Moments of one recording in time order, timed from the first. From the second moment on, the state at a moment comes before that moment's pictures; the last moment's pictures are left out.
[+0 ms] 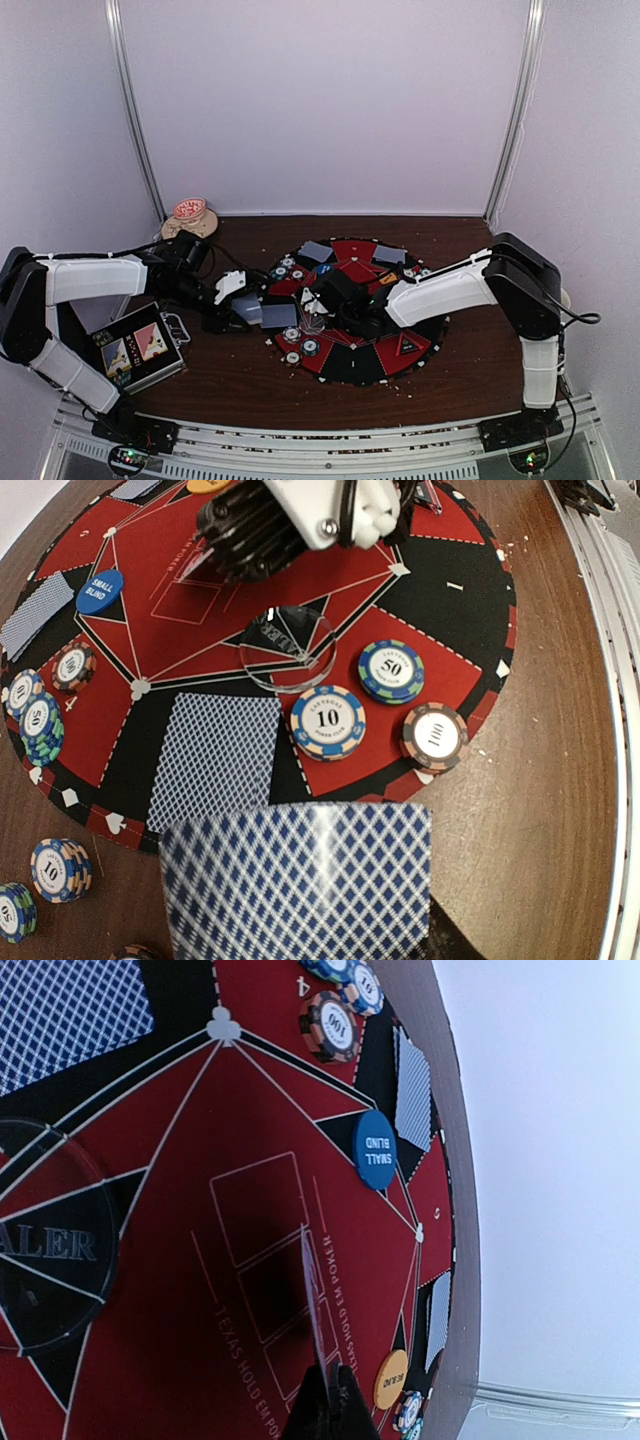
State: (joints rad) left arm -0.49 1.45 0.82 -0.40 0.59 0.71; right arm 1.02 2.04 1.26 -0.03 0.71 -0.61
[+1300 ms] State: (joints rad) left arm -0.49 1.45 0.82 -0.40 0.59 0.71; right arm 1.00 2.12 1.34 -0.10 0.63 -0.67
